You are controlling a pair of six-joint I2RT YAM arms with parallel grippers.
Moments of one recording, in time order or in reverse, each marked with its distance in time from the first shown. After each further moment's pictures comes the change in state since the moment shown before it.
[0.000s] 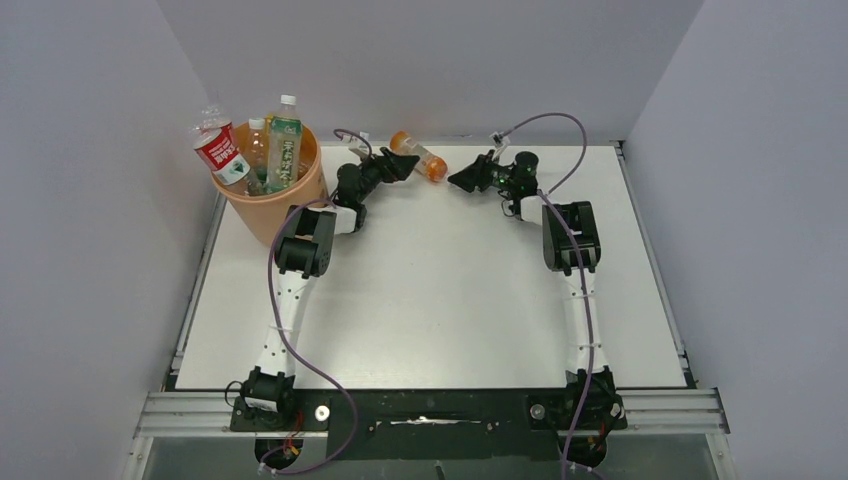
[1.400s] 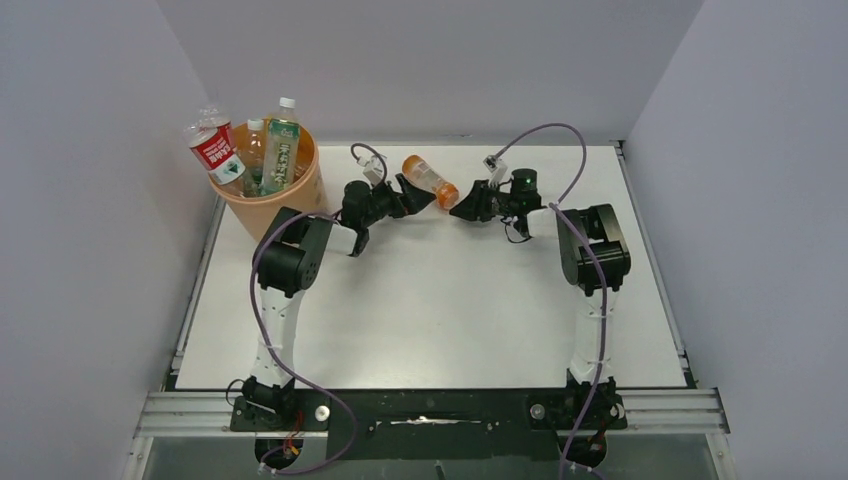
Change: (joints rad) left arm -0.095 -0.429 -0.613 -0.077 0.055 -0.018; right arm 0.066 -0.429 -0.526 -0.306 0.129 -0.192
